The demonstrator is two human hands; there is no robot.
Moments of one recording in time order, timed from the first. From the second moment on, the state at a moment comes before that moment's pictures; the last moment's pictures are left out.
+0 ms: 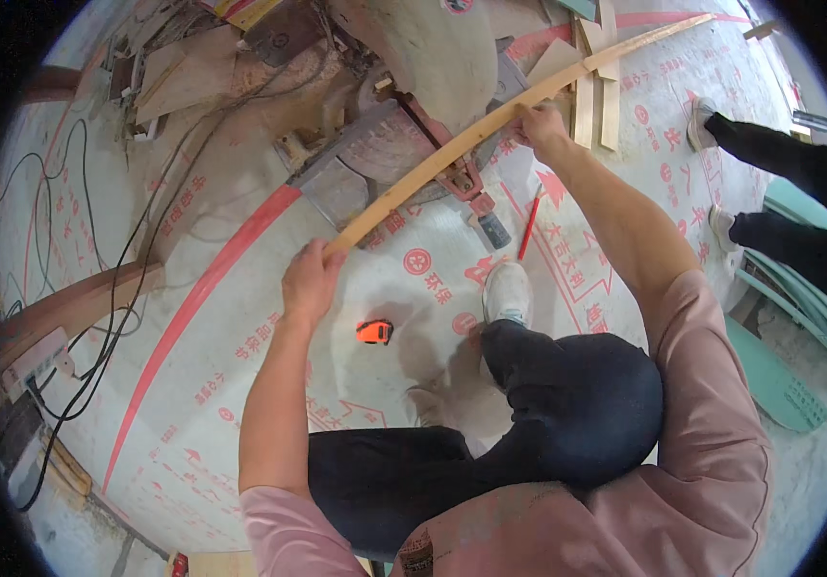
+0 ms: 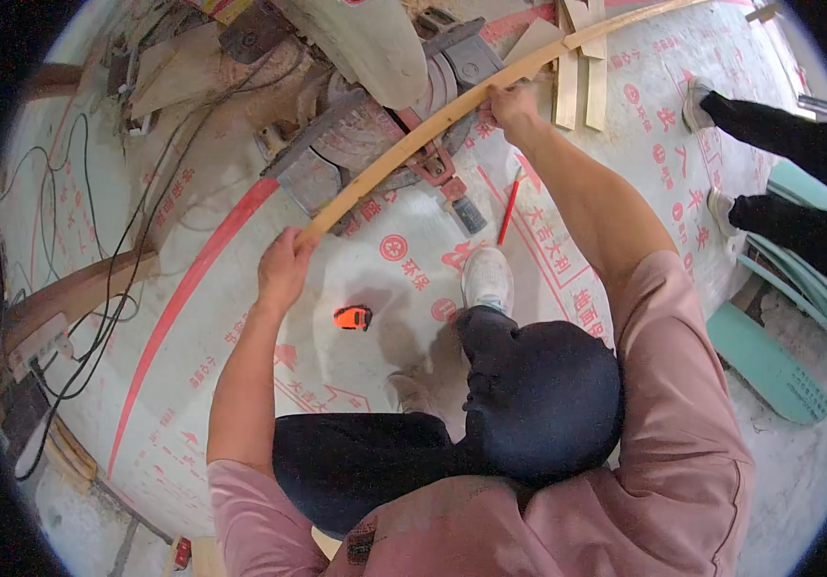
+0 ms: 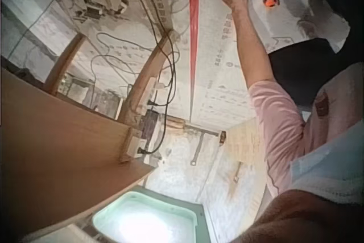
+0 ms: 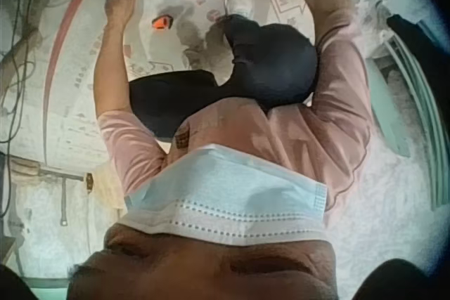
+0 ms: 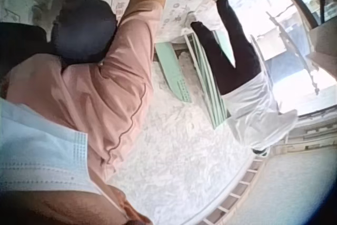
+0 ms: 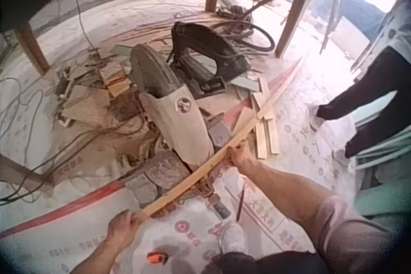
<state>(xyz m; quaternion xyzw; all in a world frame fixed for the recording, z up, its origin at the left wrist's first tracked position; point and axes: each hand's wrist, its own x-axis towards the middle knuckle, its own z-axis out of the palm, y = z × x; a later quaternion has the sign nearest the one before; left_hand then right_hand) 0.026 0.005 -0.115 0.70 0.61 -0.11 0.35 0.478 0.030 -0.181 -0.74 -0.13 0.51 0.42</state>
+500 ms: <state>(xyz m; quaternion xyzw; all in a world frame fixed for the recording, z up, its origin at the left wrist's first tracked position) 0.026 0.063 -0.176 0.77 0.60 0.11 0.19 0.569 0.094 -0.133 -0.67 -0.21 0.56 0.43</state>
